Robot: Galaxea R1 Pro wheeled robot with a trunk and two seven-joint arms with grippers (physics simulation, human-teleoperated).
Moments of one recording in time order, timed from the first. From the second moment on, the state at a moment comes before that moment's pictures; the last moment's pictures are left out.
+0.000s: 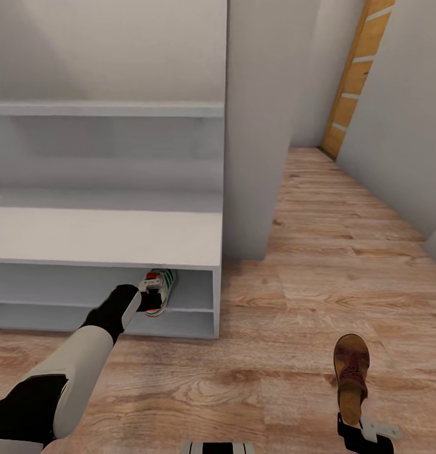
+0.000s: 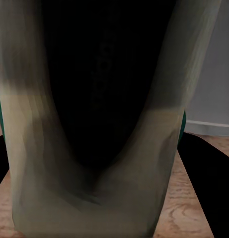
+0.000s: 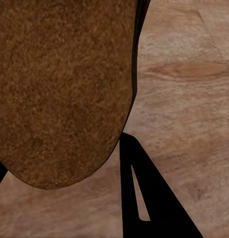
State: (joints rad) left arm -0.96 0.00 0.05 -0.49 0.05 0.65 0.00; right arm -0.40 -0.17 -0.14 -0.11 -0.04 -0.55 -0.16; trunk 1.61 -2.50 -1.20
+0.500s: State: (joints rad) left arm -0.96 0.00 0.05 -0.49 0.05 0.65 0.00; right arm -0.40 -0.17 -0.14 -0.11 -0.04 -0.55 -0.16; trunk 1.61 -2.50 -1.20
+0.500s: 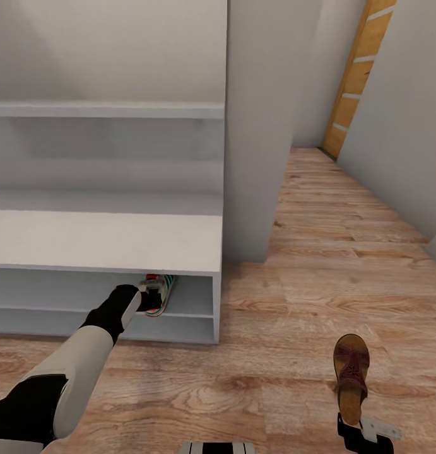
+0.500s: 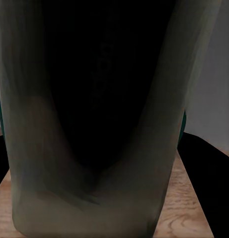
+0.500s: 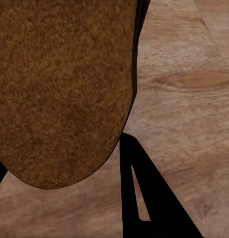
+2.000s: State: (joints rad) left arm -0.96 0.01 0.05 -0.49 0.05 0.65 -0.01; right arm -0.40 -0.17 -0.14 -0.11 -0.04 -0.55 -0.16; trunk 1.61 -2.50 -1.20
